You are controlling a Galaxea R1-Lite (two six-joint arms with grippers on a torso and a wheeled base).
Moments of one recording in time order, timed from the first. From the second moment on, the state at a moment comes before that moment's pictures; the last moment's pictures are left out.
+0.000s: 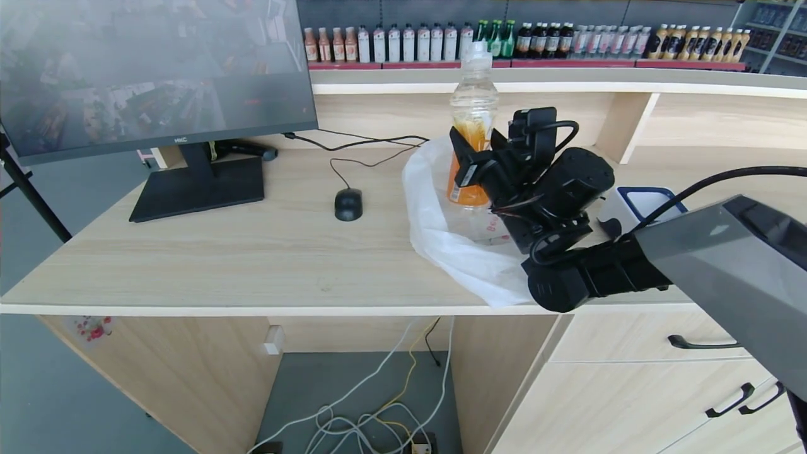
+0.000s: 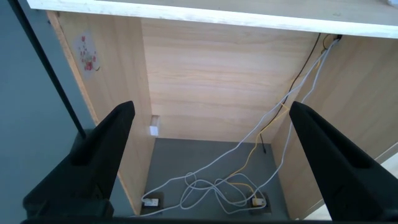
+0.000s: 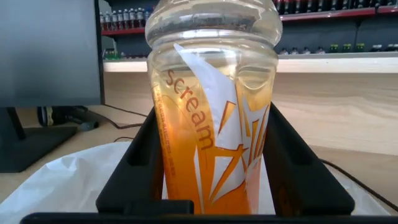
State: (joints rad) left arm 0.00 0.00 0.00 0.00 0.00 0.00; right arm 0.49 2.25 -1.45 -1.36 -0.08 -0.08
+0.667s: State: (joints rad) left arm 0.00 0.00 0.00 0.00 0.00 0.00; right arm 0.49 2.28 -1.42 -1.33 -0.08 -0.08
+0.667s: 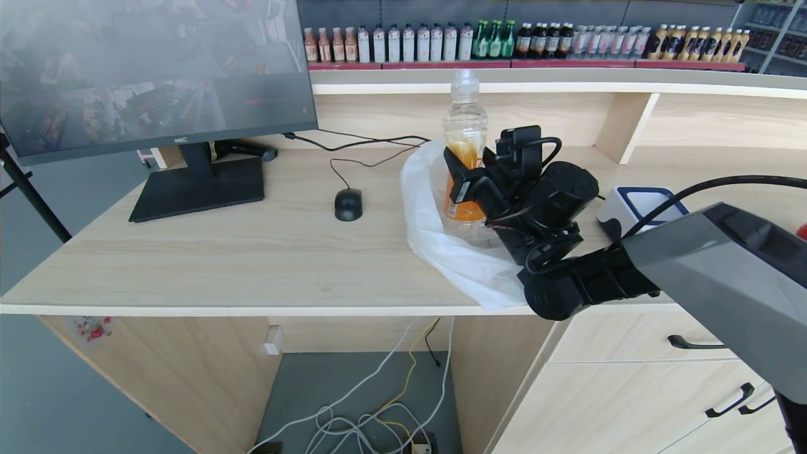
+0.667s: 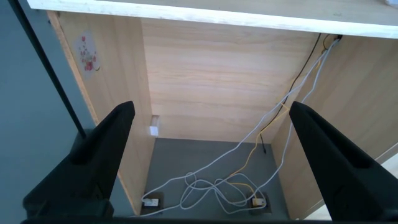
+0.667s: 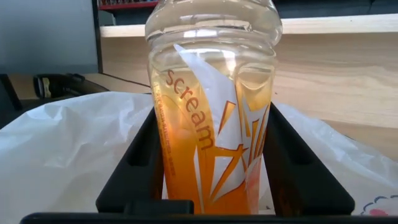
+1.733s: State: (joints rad) left arm 0.00 0.00 0.00 0.00 0.00 0.00; right arm 0.49 2.18 -1.24 -1.31 -0.11 -0.06
